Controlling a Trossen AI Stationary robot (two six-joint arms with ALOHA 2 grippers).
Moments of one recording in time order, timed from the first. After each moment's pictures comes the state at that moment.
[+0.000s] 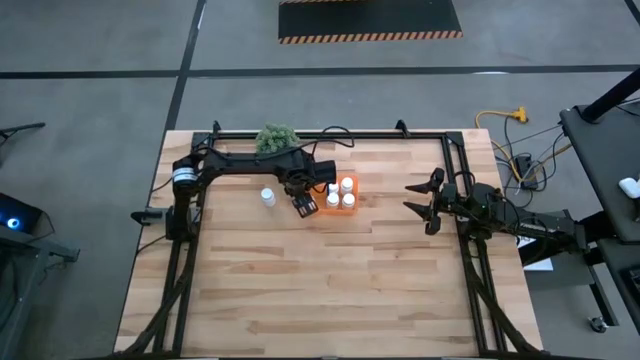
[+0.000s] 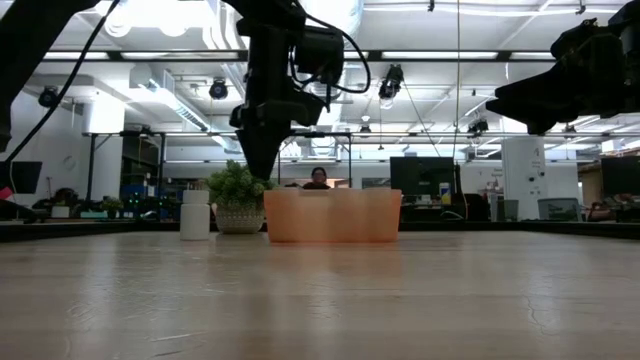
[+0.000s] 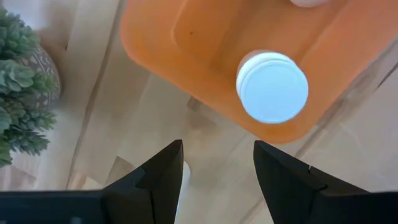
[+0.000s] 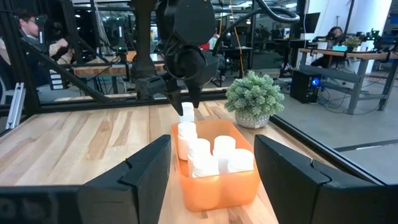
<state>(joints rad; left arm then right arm) 0.20 1.95 1.68 -1.25 -0.17 -0.31 -0.23 0.03 0.01 0.03 -0.02 0.04</state>
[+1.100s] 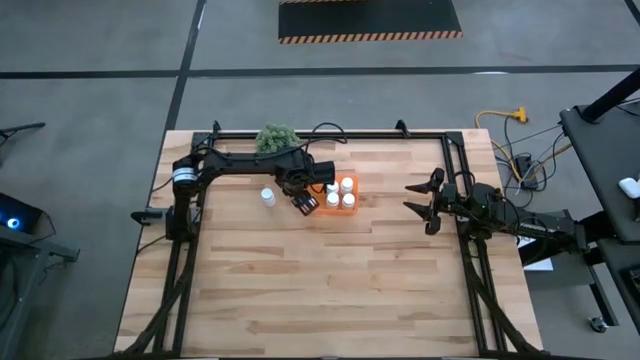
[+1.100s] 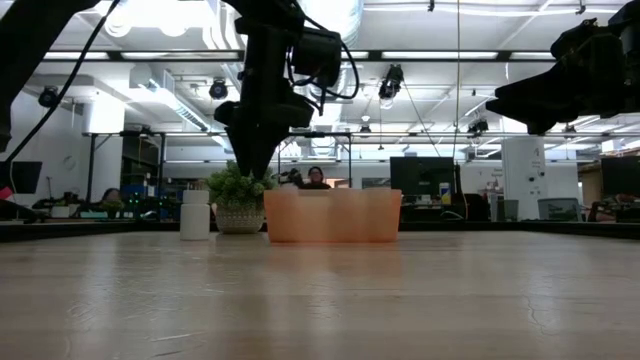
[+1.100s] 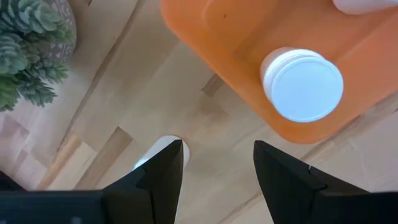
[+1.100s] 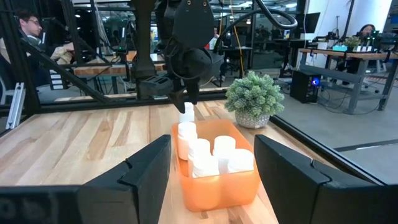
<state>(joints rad) 0.20 1.95 1.68 -1.30 -0.20 -0.52 -0.23 0.03 0.01 0.03 -0.02 0.04</state>
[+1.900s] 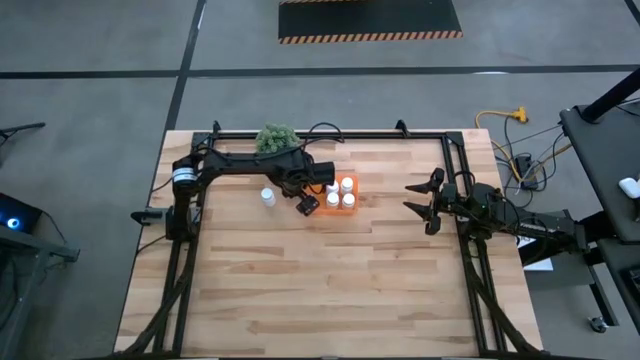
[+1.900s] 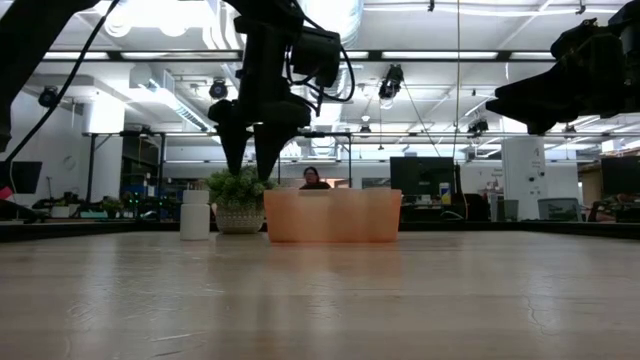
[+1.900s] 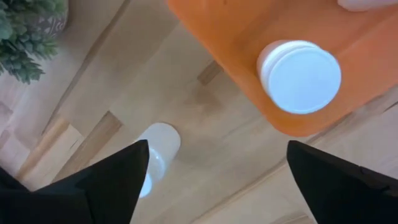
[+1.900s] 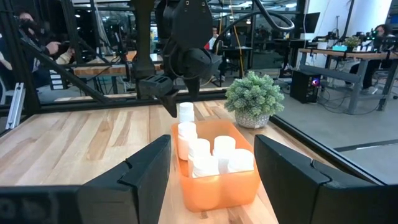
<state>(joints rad) 0.20 1.95 1.68 -1.32 -0.16 -0.60 -0.23 0.03 0.01 0.03 -0.02 0.04</state>
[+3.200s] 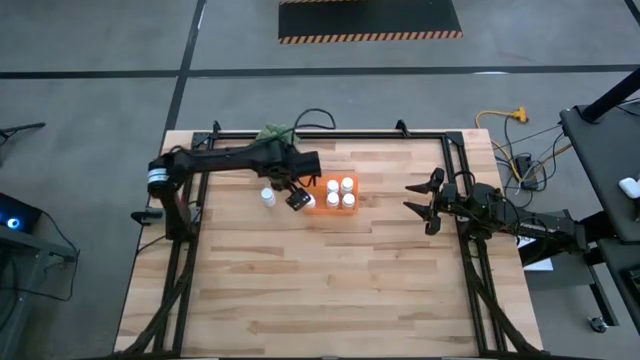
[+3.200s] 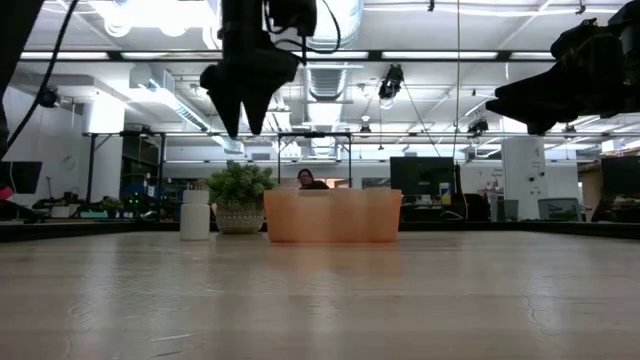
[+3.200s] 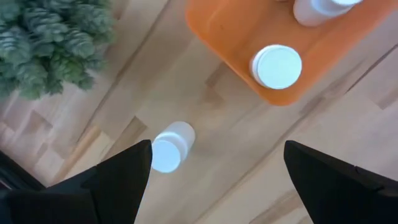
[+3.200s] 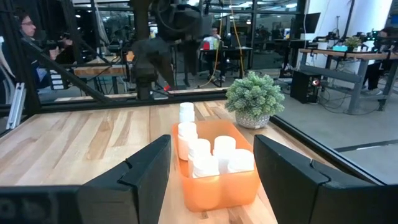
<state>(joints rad) 0.19 1.78 1.67 -1.35 -0.20 -0.51 -0.23 0.03 0.01 0.03 -0.03 0.04</state>
